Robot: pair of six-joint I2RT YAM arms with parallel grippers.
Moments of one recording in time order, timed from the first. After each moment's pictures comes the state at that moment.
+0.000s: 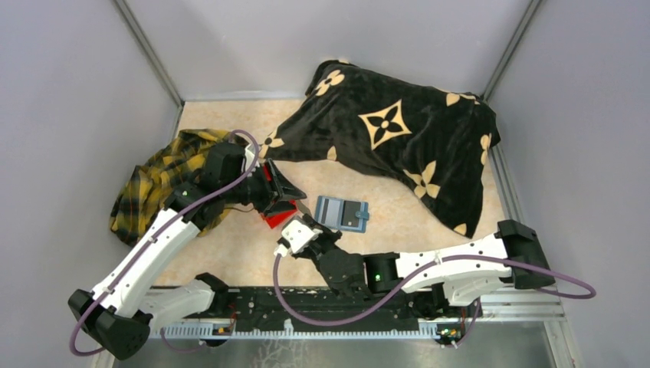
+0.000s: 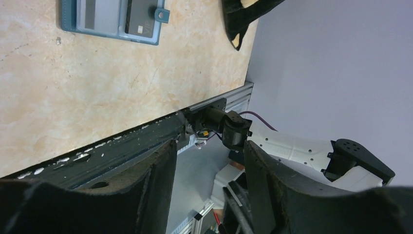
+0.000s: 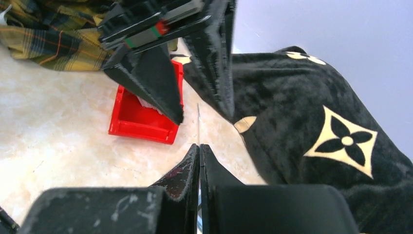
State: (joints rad) left arm -0.54 1.02 1.05 -0.68 0.42 -1.08; right arm 1.62 1.27 0.90 0.29 1.05 -0.38
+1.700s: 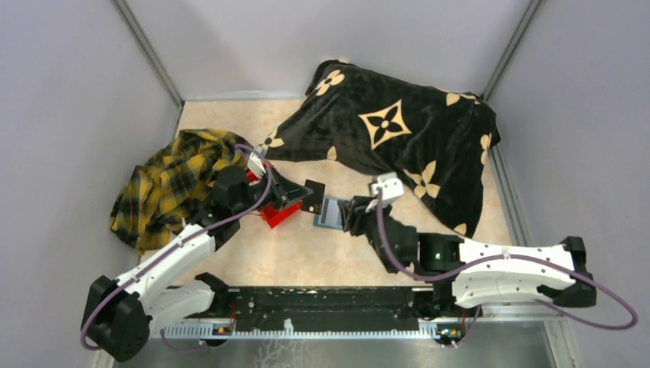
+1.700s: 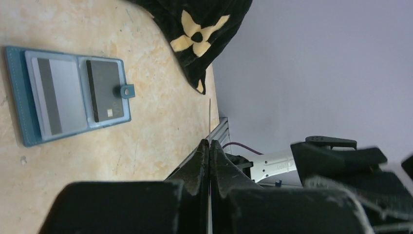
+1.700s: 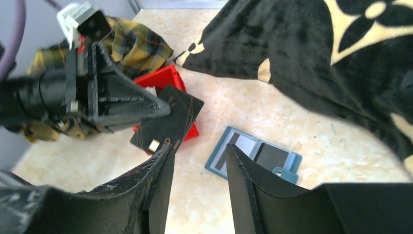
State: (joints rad) left arm -0.54 1.00 0.60 0.16 0.43 -1.14; right arm 1.49 0.92 0.83 -0.11 1.04 0.38
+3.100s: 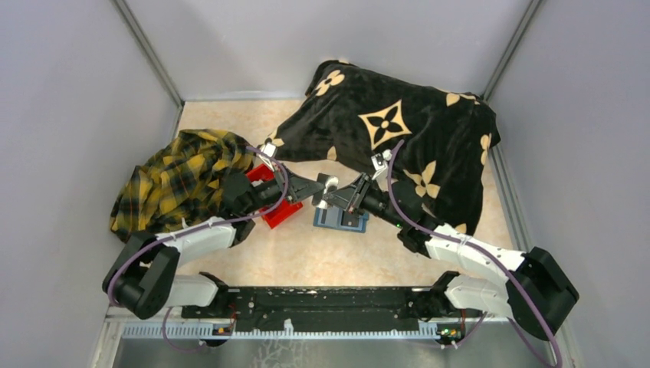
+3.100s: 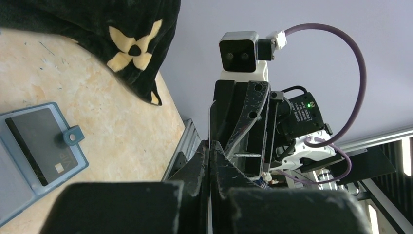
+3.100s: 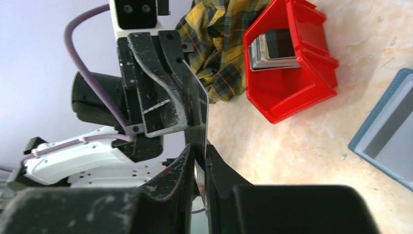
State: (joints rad) left arm -0.55 1.29 0.47 0.96 0.58 -1.24; right arm 0.76 1.08 0.50 0.51 -0.23 1.11
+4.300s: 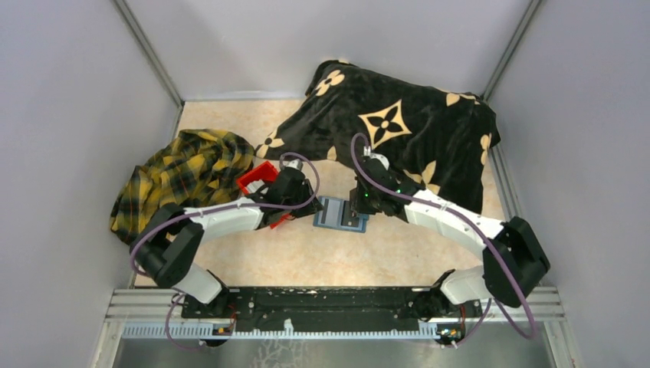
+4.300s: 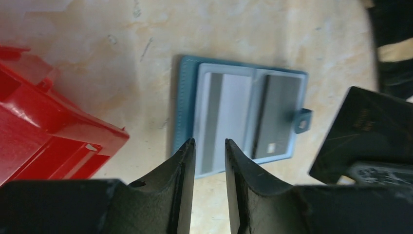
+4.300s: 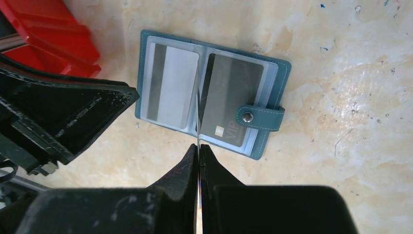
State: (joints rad) left arm -0.72 1.52 0.74 0.06 -0.02 -0.85; right arm 0.73 1.33 0.88 -0.42 0.11 0.73
